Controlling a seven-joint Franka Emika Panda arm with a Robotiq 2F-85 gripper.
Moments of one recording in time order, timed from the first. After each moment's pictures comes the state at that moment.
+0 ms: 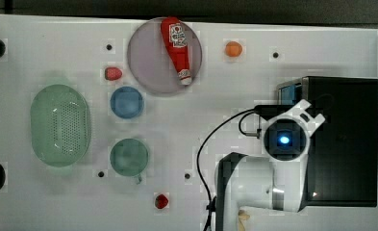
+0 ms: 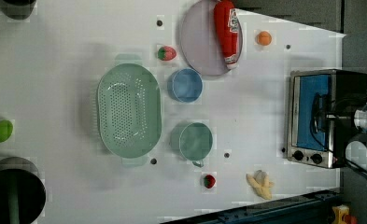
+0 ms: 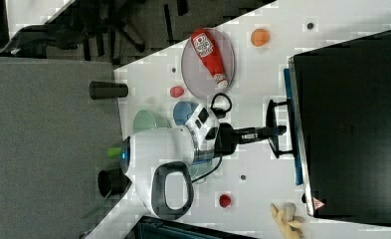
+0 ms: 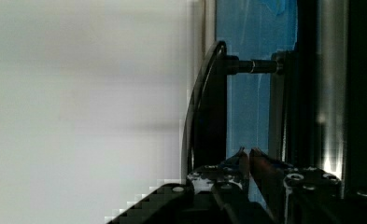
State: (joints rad) arm -0.02 0.11 -0.37 -2.34 -0.48 0.96 -0.80
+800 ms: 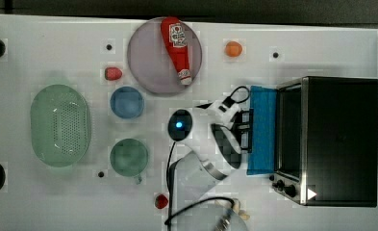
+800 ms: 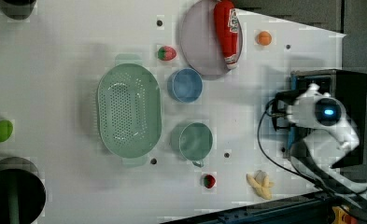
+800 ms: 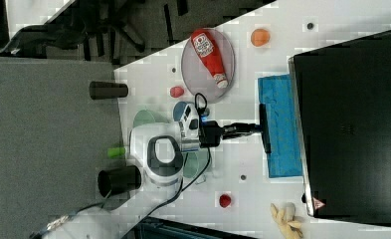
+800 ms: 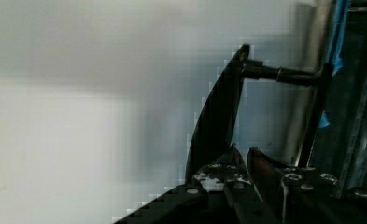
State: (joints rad) arm 0.07 0.35 -0.17 -2.32 -0.91 0.90 -0.25
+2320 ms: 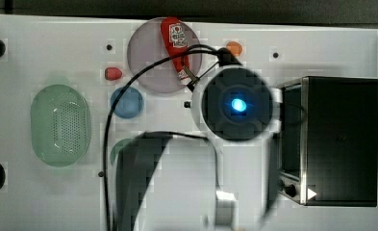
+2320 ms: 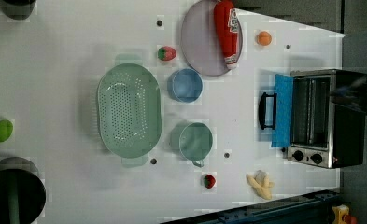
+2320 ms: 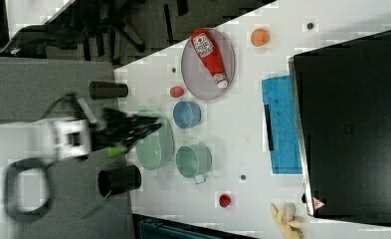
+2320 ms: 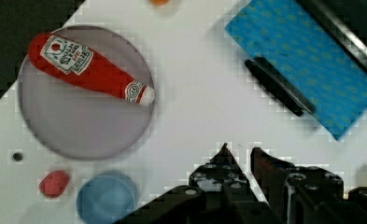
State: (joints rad) arm 0.14 -0.15 -0.18 -1.98 -0.05 0.33 0.03
